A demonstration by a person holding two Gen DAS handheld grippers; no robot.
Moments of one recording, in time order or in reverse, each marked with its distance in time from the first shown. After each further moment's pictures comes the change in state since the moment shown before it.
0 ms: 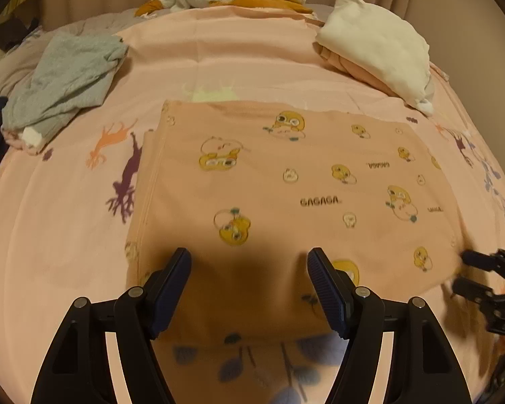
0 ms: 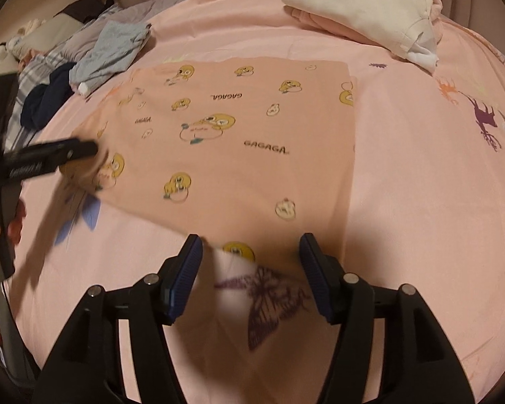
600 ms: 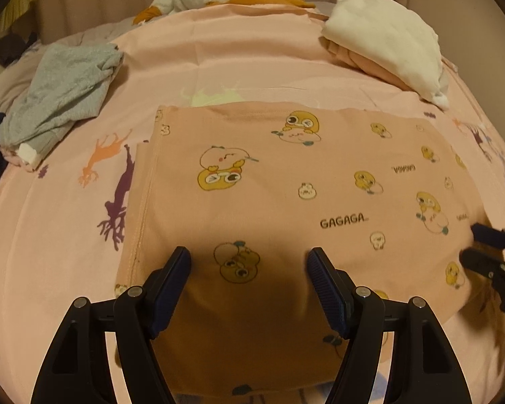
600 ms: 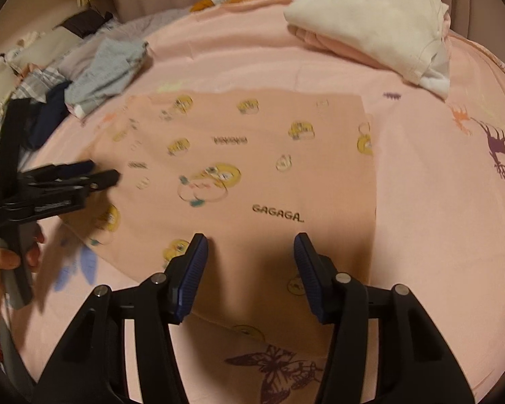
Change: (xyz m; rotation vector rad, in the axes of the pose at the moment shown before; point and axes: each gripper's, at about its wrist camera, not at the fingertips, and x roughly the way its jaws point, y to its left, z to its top) left arm 0.024 0.000 0.004 0.043 -0.021 0.063; right arm 0.027 0.009 0.031 -0.002 -0.079 -0.024
